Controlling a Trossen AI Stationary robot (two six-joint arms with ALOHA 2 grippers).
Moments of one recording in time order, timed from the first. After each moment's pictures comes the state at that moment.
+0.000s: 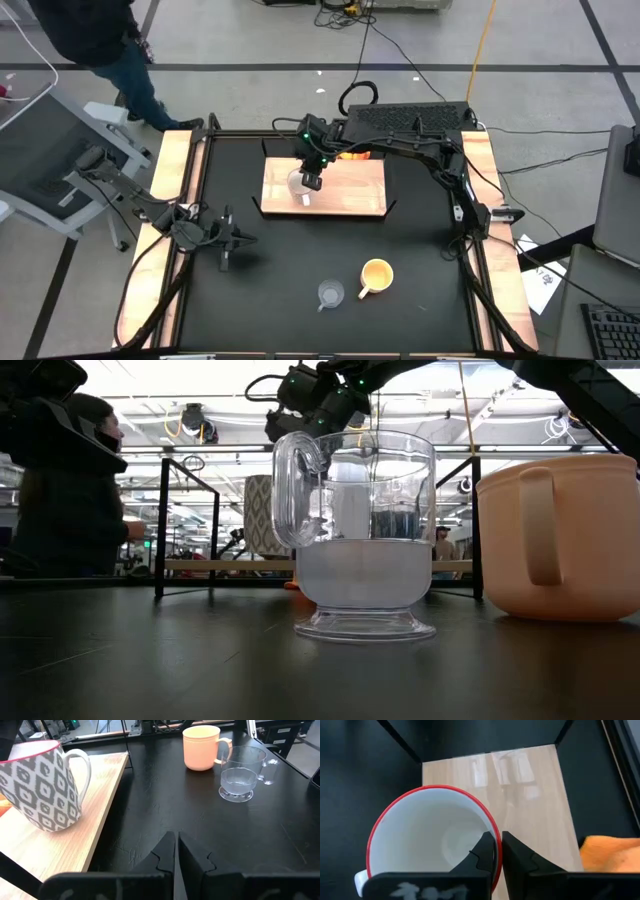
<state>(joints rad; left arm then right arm) -0.61 0.63 0.20 0.02 -0.55 -0.15 -0.33 2.15 2.01 -0.82 -0.21 -0.12</state>
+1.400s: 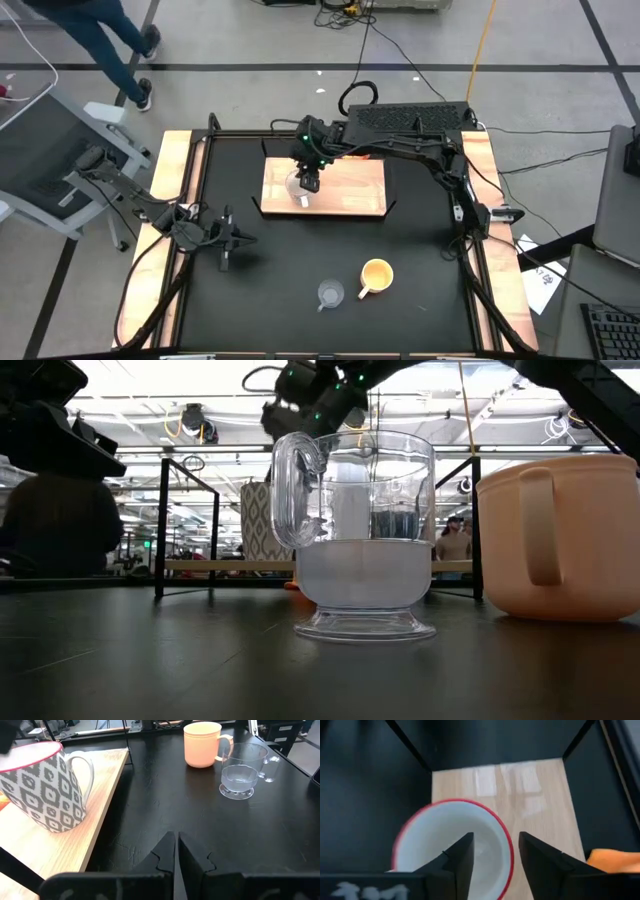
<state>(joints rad) -0.61 0.63 0.20 0.00 -0.55 -0.17 -0.30 2.13 2.01 -0.78 -0.22 -0.12</state>
